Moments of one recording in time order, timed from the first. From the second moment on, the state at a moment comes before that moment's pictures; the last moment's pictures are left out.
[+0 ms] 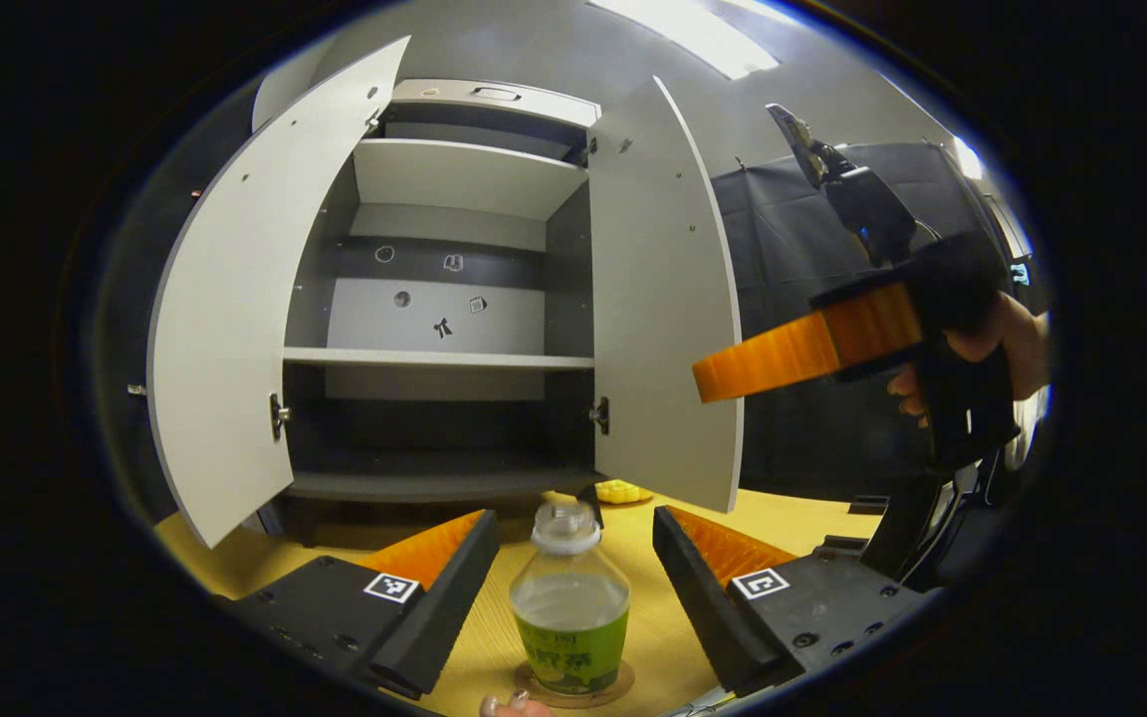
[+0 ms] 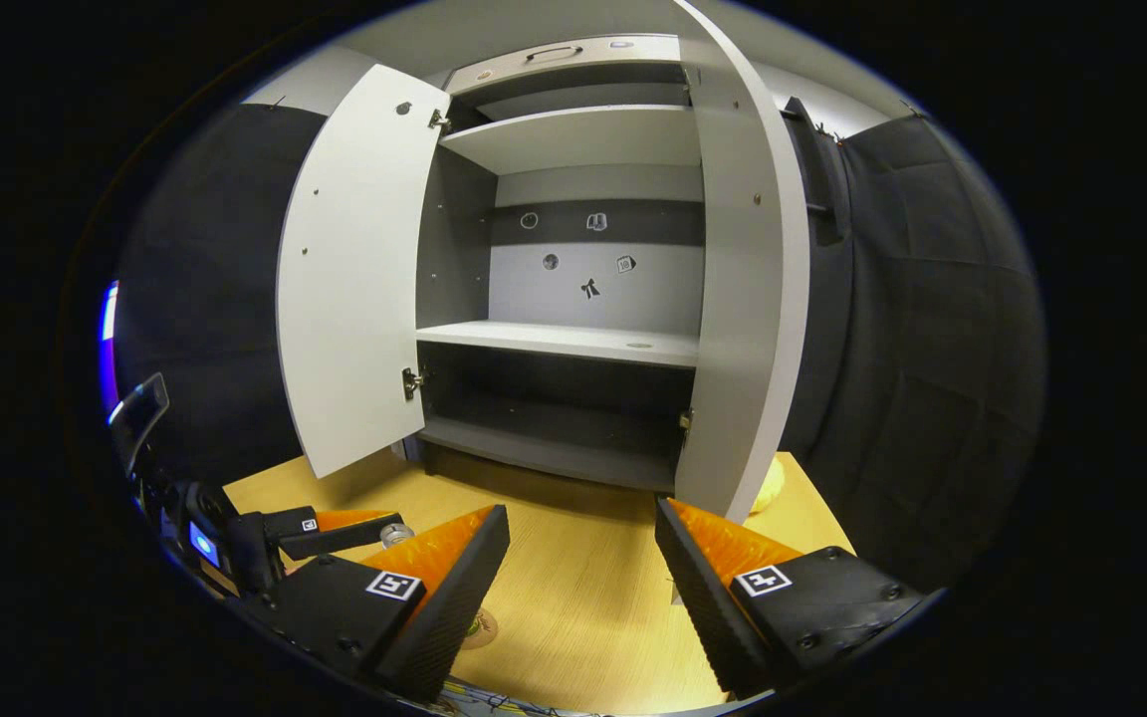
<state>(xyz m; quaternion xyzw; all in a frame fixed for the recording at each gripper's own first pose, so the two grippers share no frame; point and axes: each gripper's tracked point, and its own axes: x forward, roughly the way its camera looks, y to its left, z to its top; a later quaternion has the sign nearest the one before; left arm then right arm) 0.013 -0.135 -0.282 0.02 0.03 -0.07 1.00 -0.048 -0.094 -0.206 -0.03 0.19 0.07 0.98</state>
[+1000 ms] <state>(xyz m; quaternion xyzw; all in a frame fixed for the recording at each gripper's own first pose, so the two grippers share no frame) -0.002 -0.103 -0.073 0.00 0.03 -0.15 0.99 -0.048 -0.163 -0.021 -0.02 0.08 -0.10 0.99</state>
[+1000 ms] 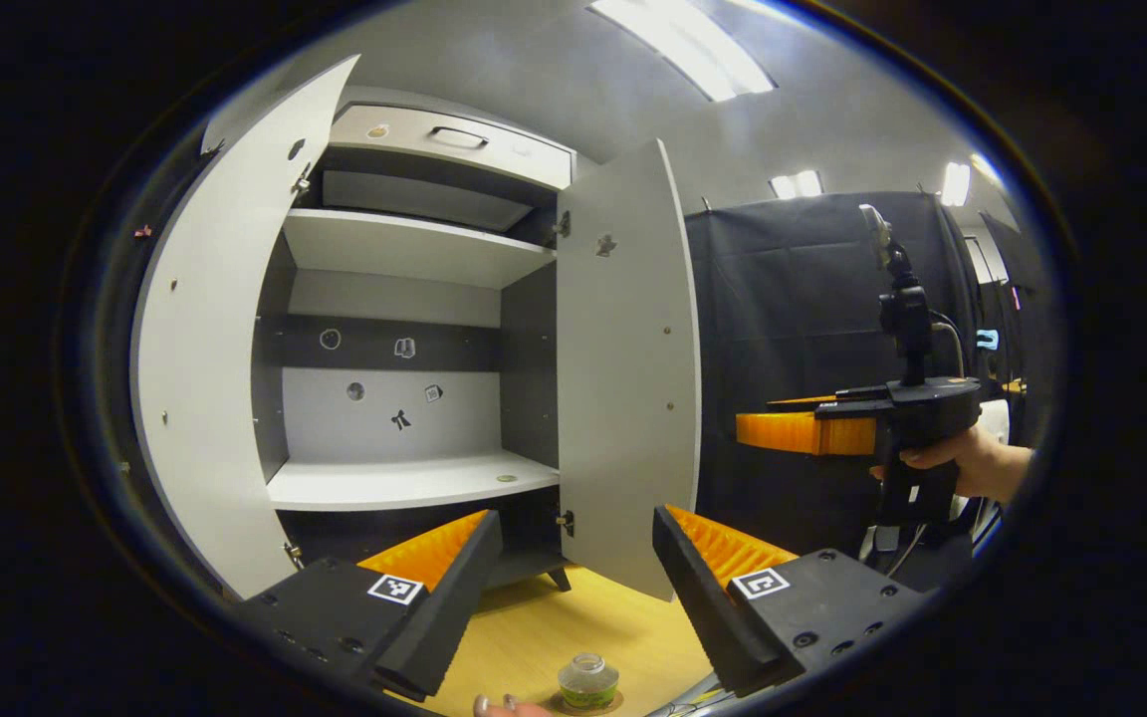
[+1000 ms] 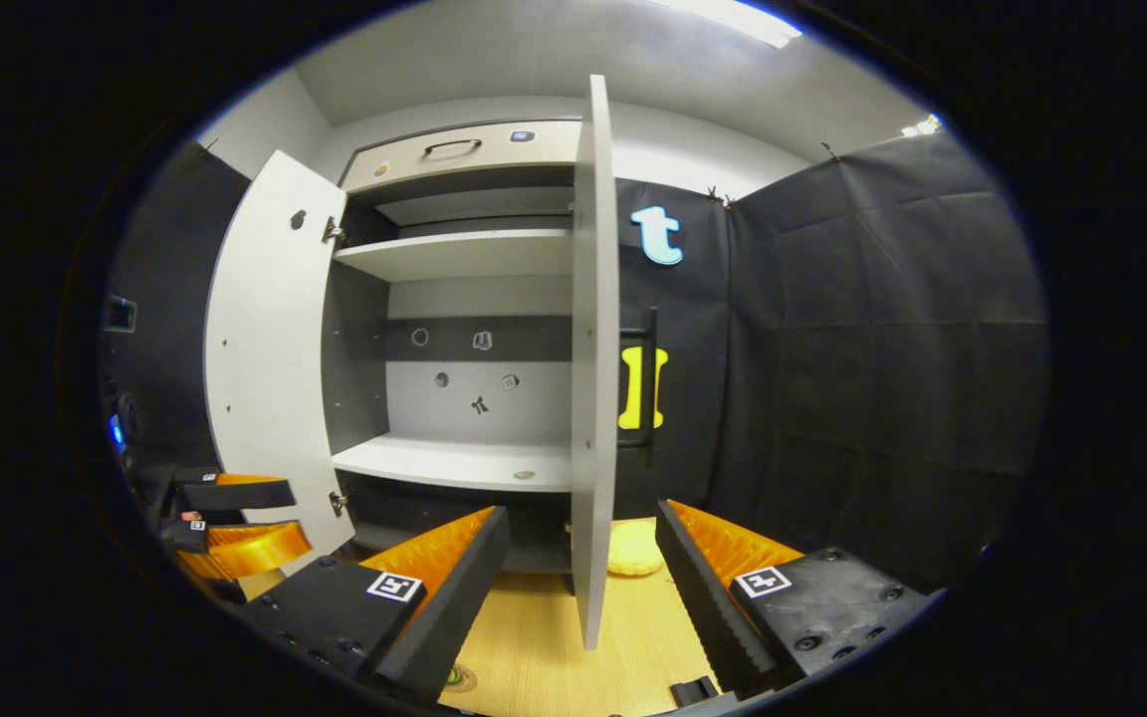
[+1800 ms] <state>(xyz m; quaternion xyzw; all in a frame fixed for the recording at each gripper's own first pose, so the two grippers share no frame) -0.068 0.105 -0.038 0.00 0.03 0.20 0.98 0.030 -0.225 -0.012 -0.01 0.08 -0.06 1.00</state>
